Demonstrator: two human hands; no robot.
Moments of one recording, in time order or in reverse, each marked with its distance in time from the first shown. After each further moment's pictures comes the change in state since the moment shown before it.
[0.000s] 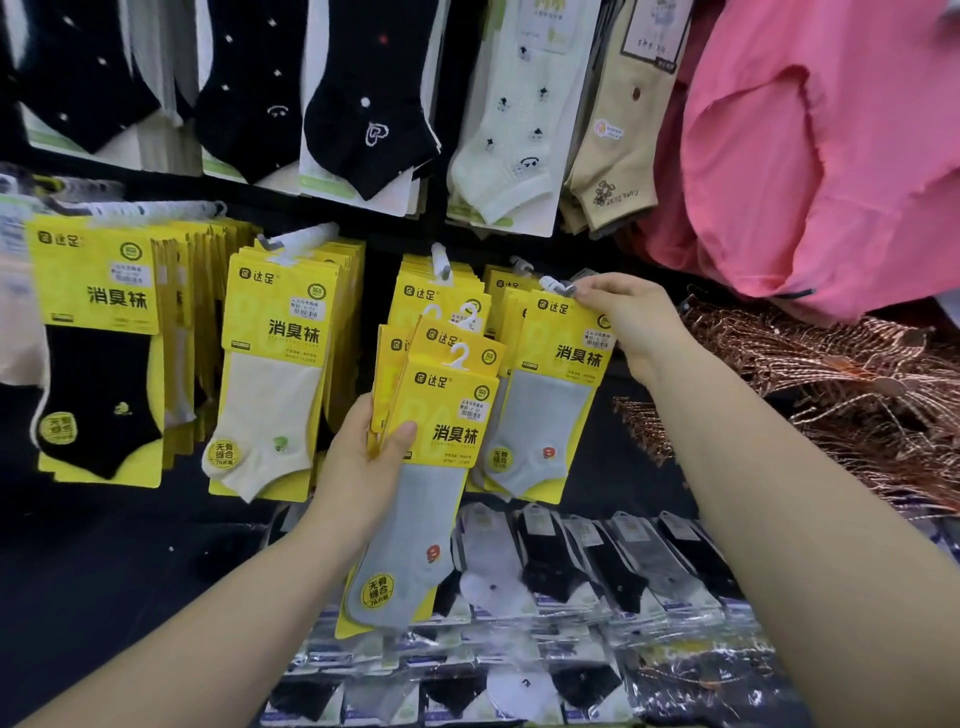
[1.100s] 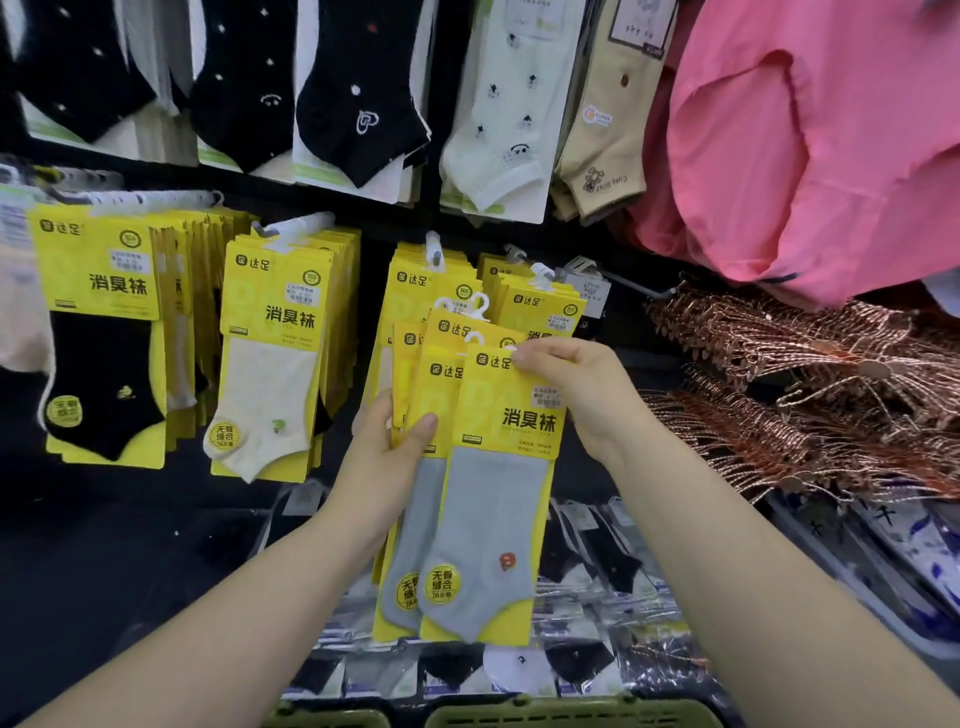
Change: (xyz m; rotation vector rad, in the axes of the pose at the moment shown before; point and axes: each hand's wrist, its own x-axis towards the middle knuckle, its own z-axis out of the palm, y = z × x) left_hand -0.014 0.000 0.018 -0.092 -0.071 -0.054; right_hand -0.080 0.028 0.027 0.032 -0.151 0.095
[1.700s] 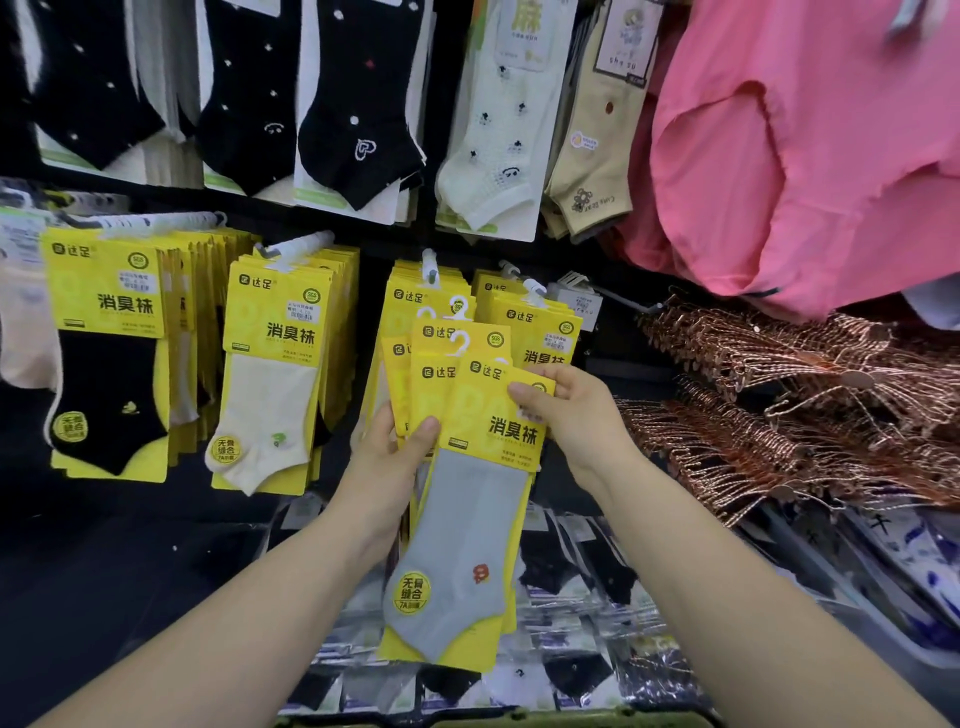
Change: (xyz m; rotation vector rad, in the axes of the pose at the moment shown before) left_hand -0.002 0.011 0.007 -0.283 -0.056 -0.100; right_hand -0.009 0.013 0.002 0.079 0.052 0.014
